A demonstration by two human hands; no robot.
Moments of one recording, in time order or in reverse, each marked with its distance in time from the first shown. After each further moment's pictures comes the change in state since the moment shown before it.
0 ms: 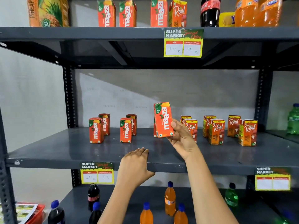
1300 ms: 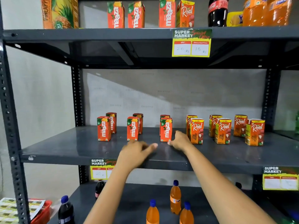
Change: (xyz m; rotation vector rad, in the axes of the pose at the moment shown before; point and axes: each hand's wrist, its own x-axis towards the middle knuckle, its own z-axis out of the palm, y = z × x) left_hand 0.022 -0.035 -0.021 -0.431 -0.261 -0.248; right_hand 0.043 0.034 -0.014 -1.541 0.231 0.293
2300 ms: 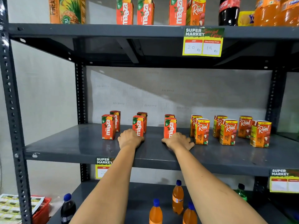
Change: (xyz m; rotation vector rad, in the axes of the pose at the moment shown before) left_hand 0.082 -0.038 0.001 0.068 0.202 -0.401; right_hand -0.014 -0.038 0.026 -0.137 0.200 0.298
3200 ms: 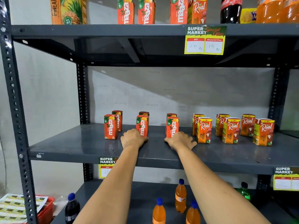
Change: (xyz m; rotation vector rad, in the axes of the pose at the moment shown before) left_hand -0.004 0.002 0.000 0.074 -0.009 0.049; right_hand -0.001 0.001 0.001 -0.013 0.017 -0.018
